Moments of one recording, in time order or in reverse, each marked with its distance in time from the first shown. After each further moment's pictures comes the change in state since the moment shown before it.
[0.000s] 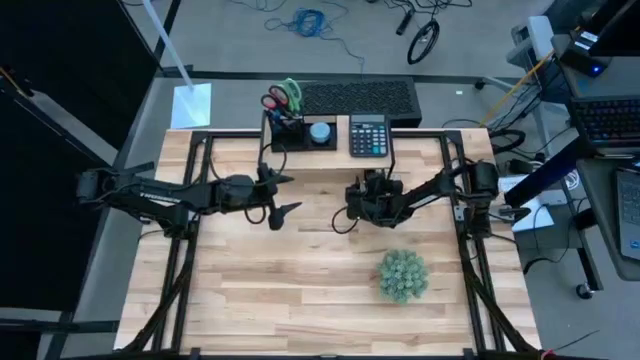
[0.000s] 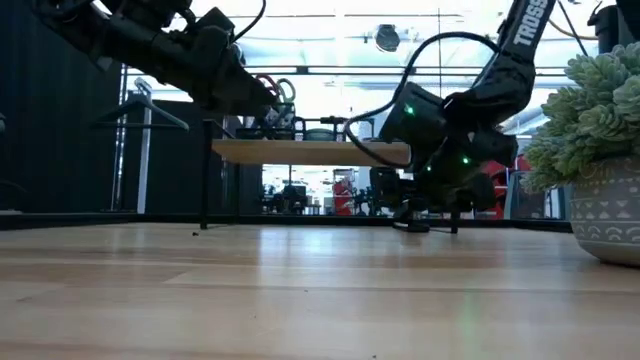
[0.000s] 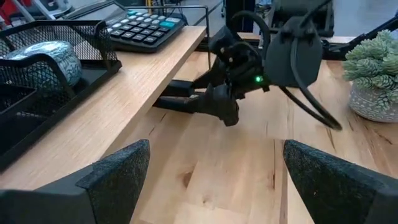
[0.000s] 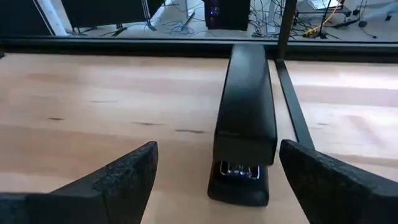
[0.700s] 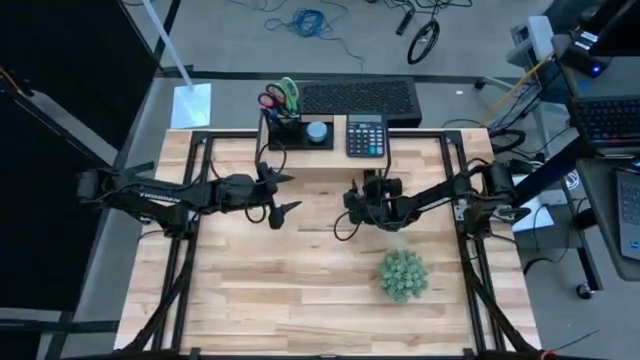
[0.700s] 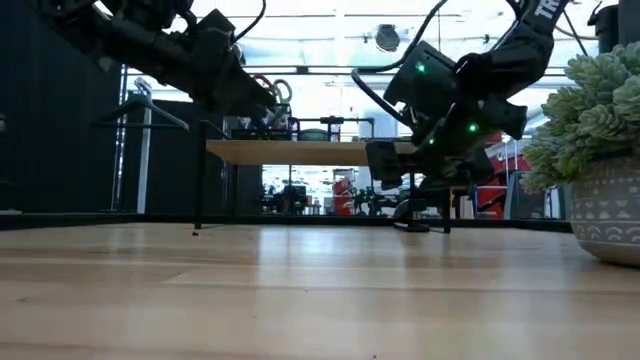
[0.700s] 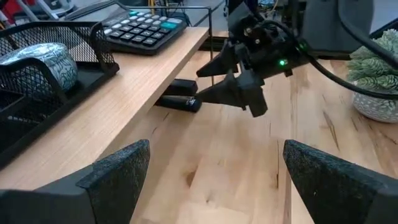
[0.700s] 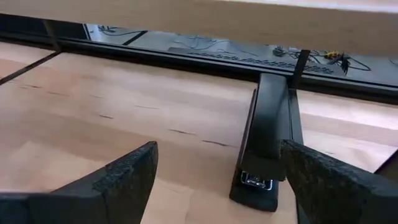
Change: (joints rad) left arm 0.010 0.000 0.000 -0.004 0.000 0.000; right arm 0.058 -0.123 0.000 -0.010 0.002 -0.179
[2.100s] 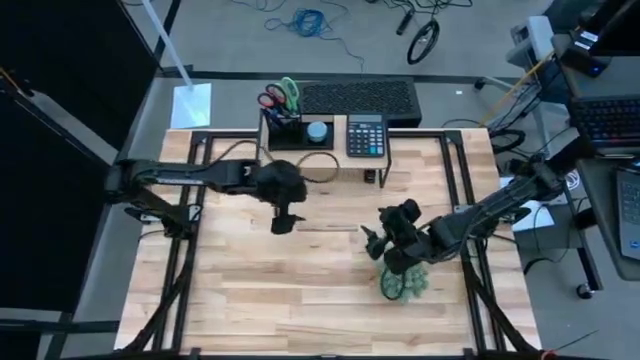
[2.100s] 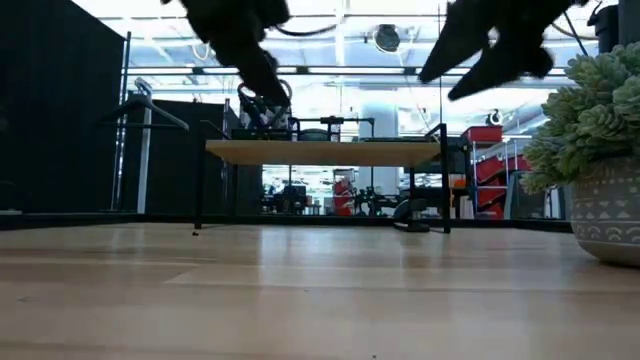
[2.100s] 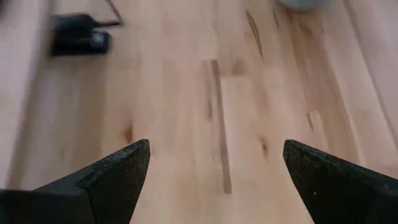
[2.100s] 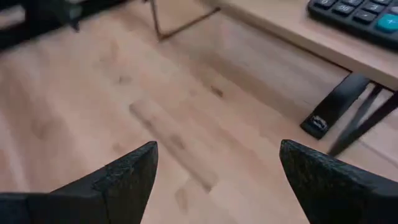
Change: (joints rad) left arm 0.001 0.202 0.545 -0.810 0.276 0.157; right arm 0.447 -0.391 0.142 -0.614 -0.206 0.086
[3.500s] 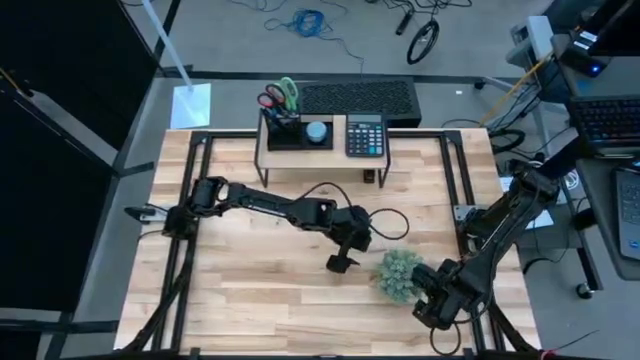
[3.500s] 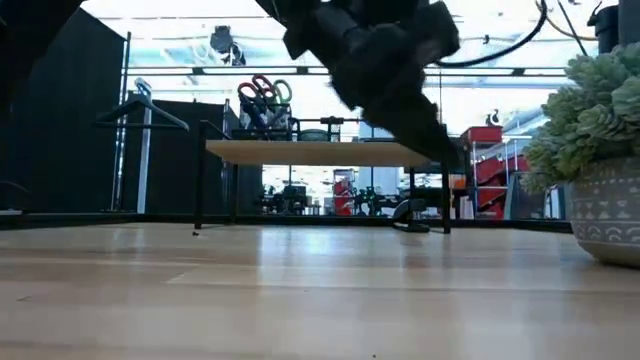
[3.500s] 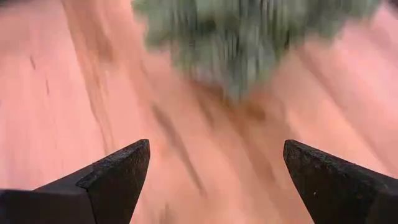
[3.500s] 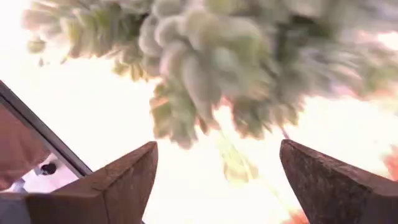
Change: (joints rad) left arm -0.164 0.778 0.634 0.081 0.151 0.168; right arm 0.477 0.073 0.139 -0.466 -0.863 0.629
